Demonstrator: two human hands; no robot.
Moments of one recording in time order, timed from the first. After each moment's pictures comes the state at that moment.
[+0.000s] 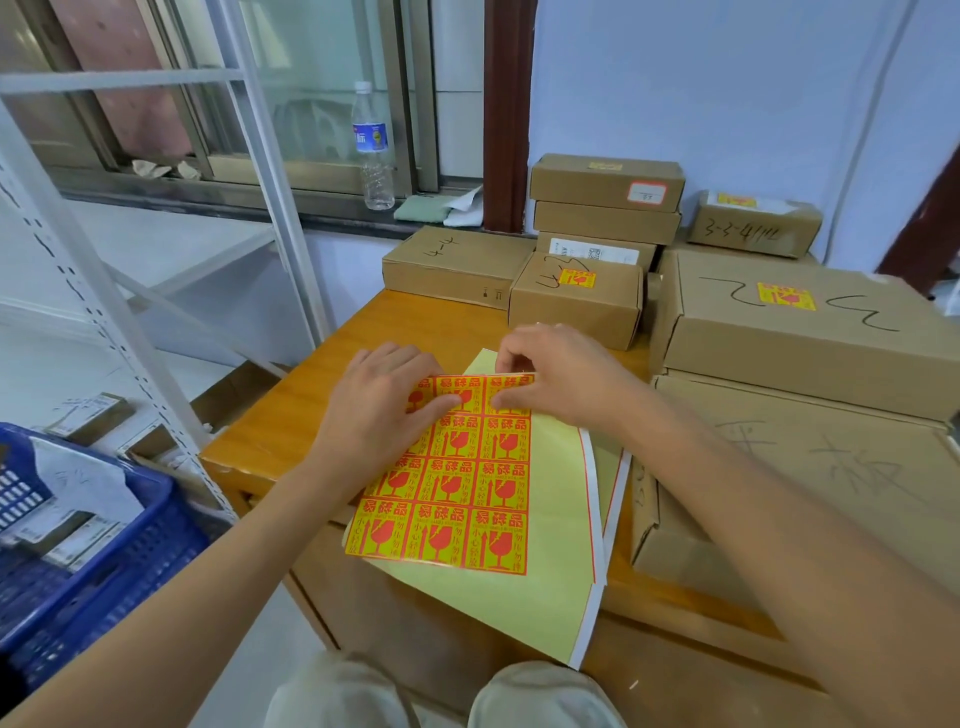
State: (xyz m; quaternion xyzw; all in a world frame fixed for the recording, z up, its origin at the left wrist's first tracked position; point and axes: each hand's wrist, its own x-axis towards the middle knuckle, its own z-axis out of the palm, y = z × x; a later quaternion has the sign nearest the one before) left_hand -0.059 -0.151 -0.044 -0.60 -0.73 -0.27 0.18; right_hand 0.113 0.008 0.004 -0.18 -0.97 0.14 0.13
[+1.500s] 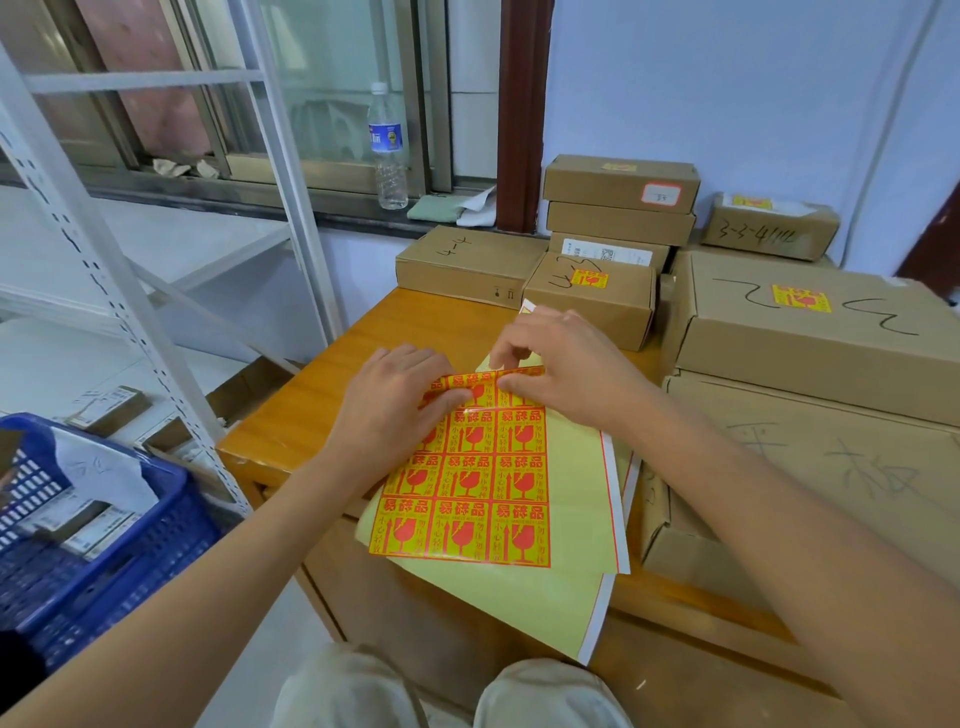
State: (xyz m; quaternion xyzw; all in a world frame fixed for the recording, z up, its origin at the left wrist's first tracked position) left_hand -0.061 -0.150 -0.046 -0.61 -0.73 -0.25 0.18; right_hand 0.111 0.002 0.008 -0.10 -0.97 0.10 0.21
